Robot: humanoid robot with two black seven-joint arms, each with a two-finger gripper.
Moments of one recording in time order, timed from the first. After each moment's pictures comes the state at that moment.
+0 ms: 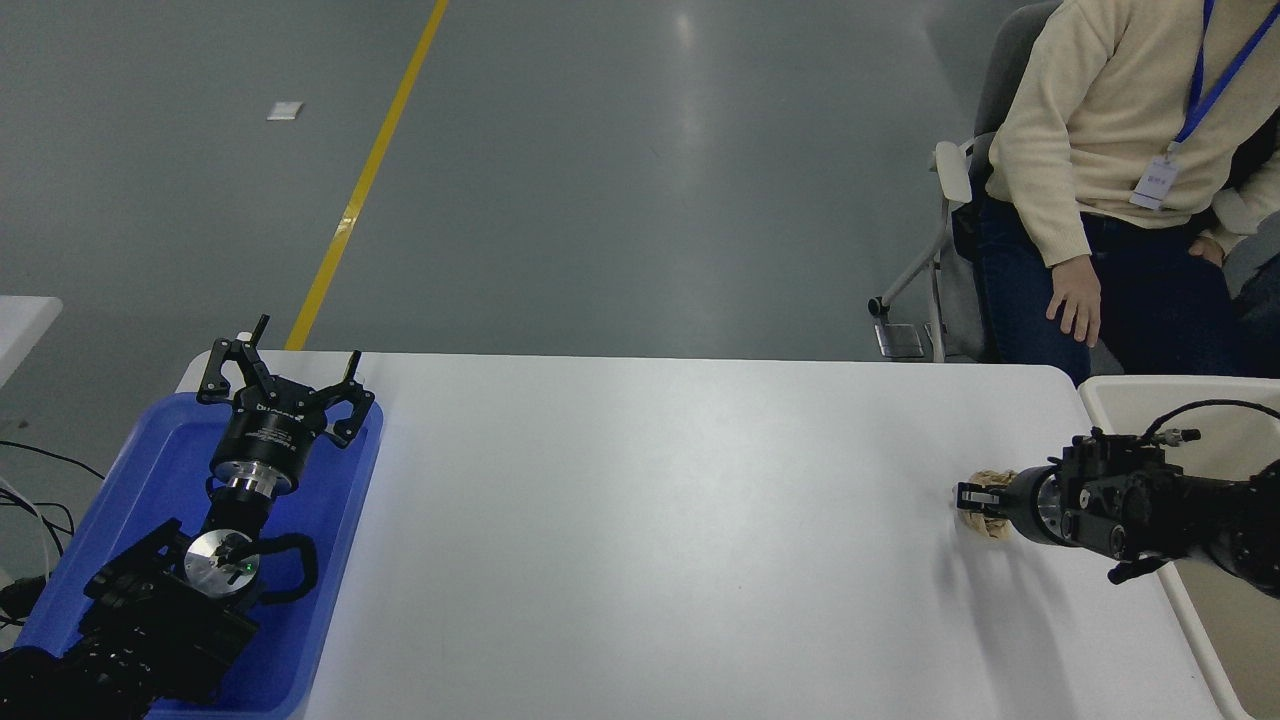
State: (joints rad) left arm -0.63 0.16 -0.94 -0.20 -0.21 -0.79 -0.29; right arm 1.04 -0.28 -1.12 0.58 -0.20 0.09 0.15
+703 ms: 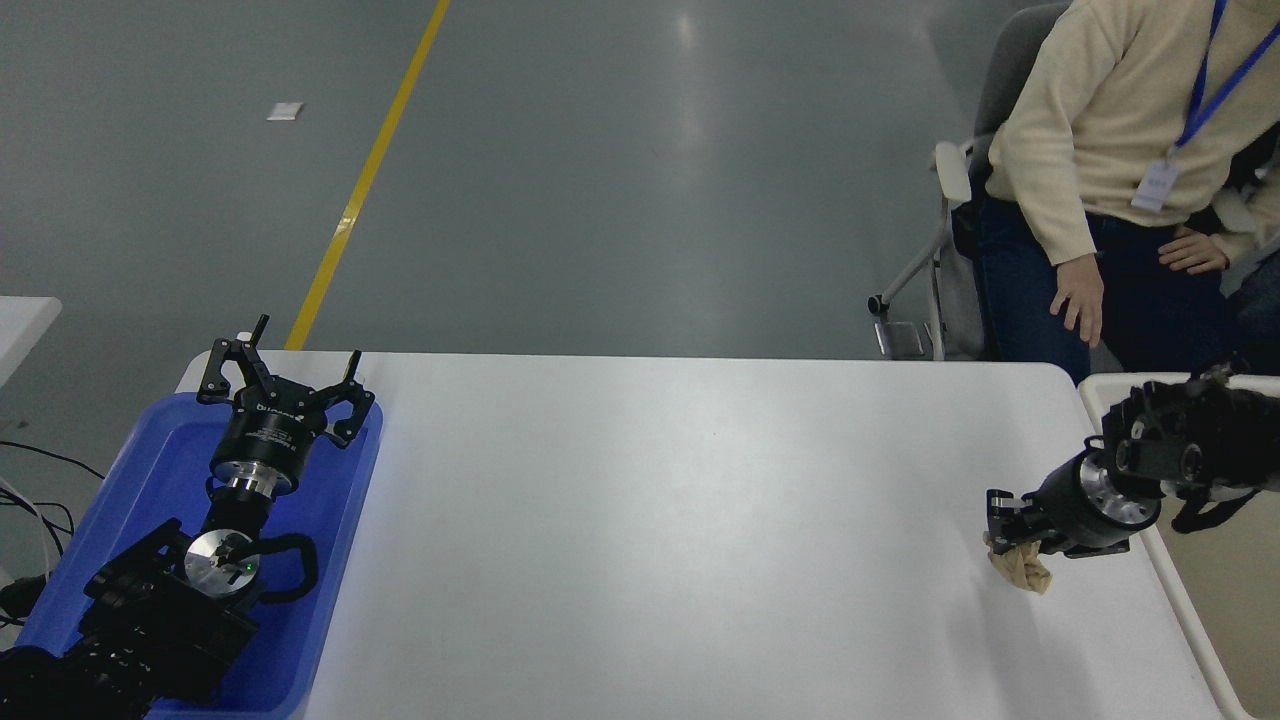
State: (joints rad) left arm -0.63 0.16 -0.93 -0.20 -0.21 -0.79 -0.29; right arm 1.51 -0.42 -1.24 0.96 -0.27 0.66 0.15
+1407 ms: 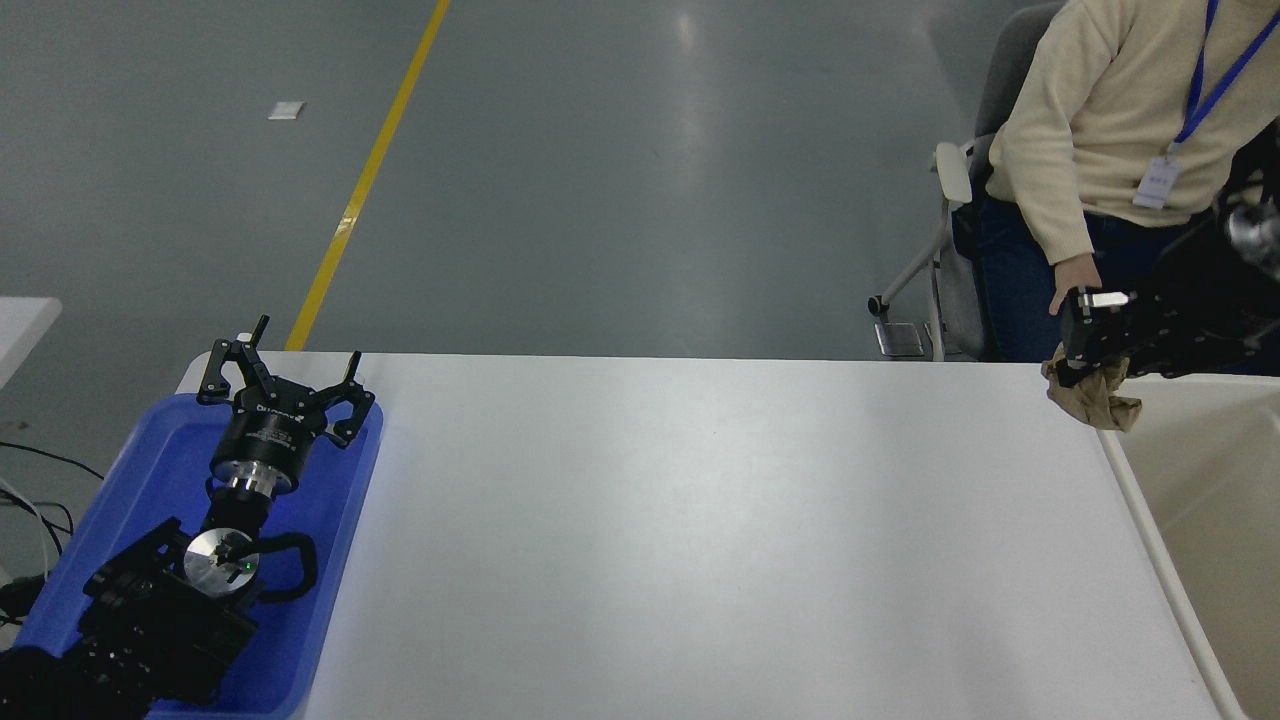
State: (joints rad) left arm -0.63 0.16 -0.93 -0.20 -0.21 -0.79 -0.29; right arm 2.31 -0.57 -1.43 1.30 -0.32 0.78 0.15
